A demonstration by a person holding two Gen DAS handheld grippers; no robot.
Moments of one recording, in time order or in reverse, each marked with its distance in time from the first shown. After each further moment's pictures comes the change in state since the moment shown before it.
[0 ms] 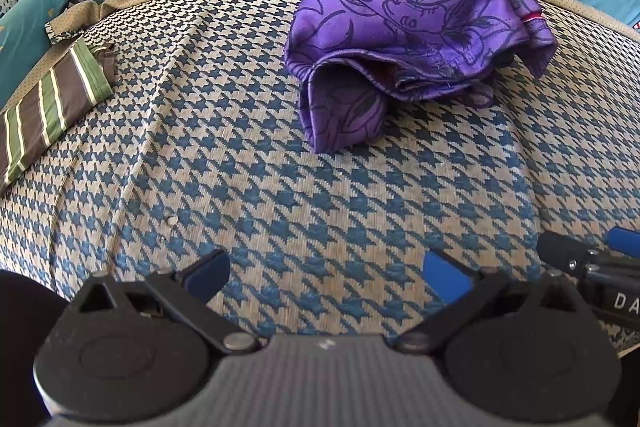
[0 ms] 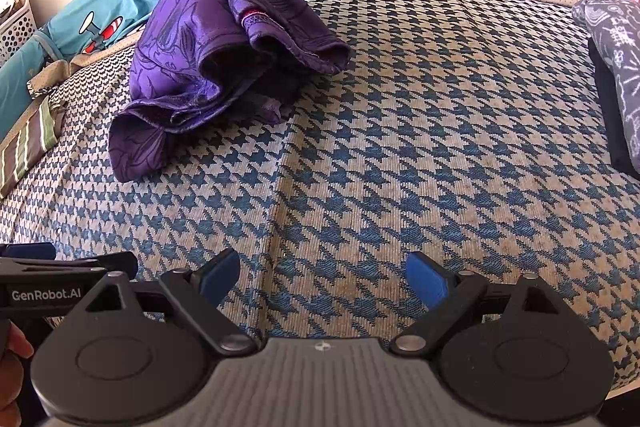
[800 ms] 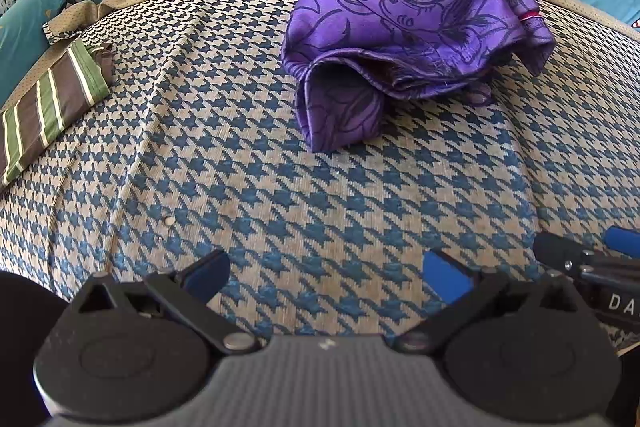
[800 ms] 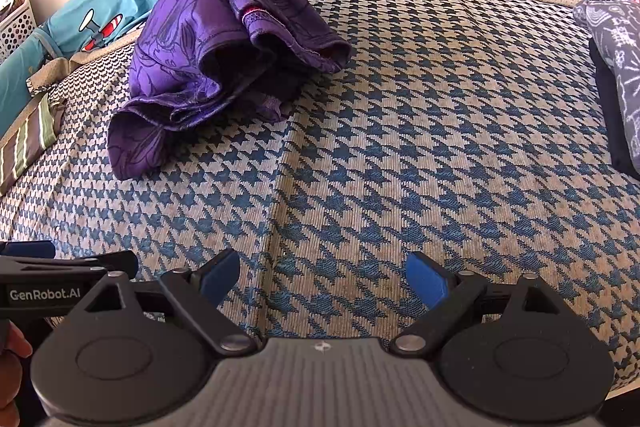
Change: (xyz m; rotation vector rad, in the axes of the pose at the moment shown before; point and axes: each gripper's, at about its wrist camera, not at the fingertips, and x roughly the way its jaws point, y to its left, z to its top) left arm 0.000 -0.001 -0.001 0.004 0.003 -0.003; right arm 0.002 0.000 0.000 -0.004 0.003 -0.002
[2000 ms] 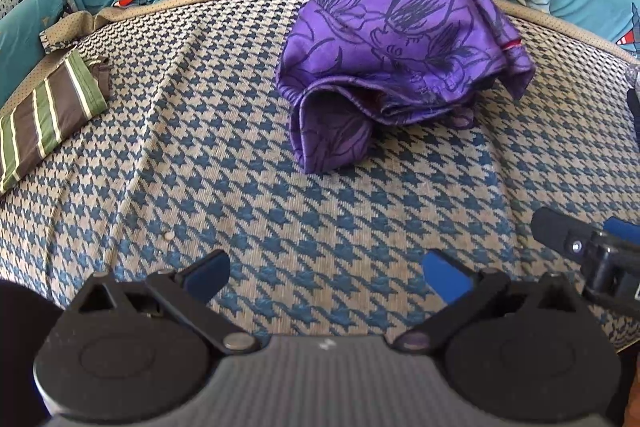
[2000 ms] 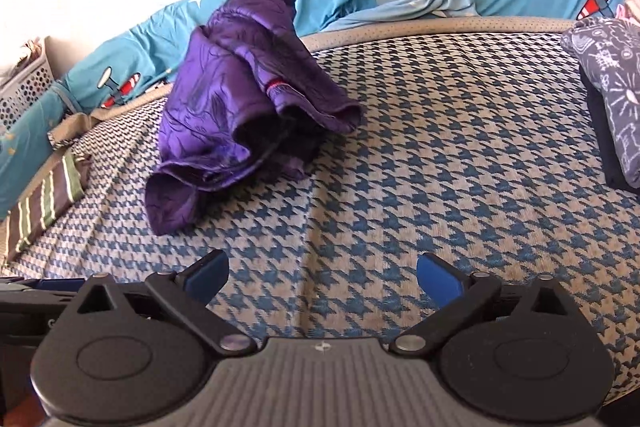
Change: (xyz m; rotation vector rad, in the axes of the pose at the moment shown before) left arm -0.016 0.003 0.004 -0.007 -0.058 -0.044; right arm -0.028 0.006 0.000 0.069 -0.159 0.059
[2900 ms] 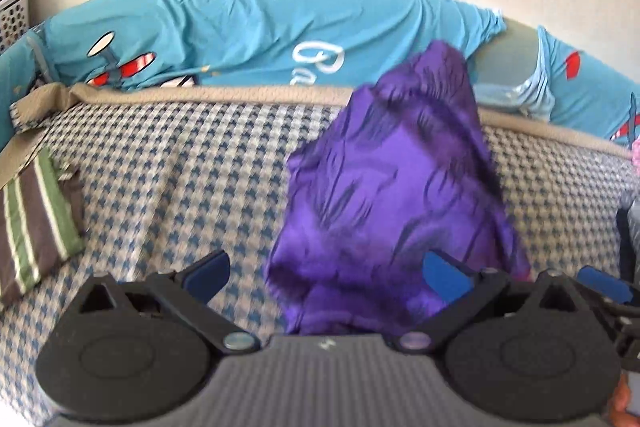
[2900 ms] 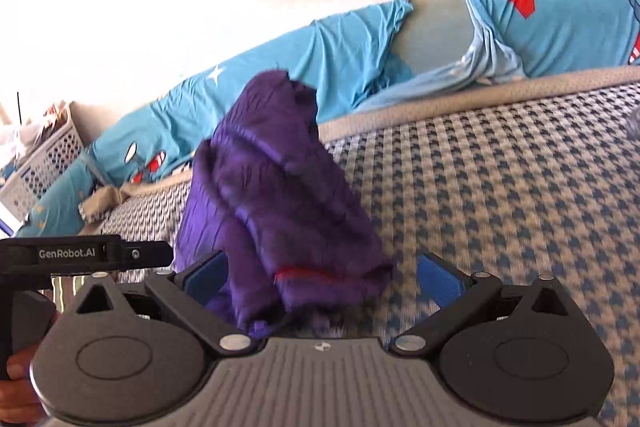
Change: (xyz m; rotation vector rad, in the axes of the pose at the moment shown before) left arm 0.008 0.023 0.140 -0.039 -0.144 -0.090; right arm 0.041 -0.018 0.105 0.037 -0.120 0.156
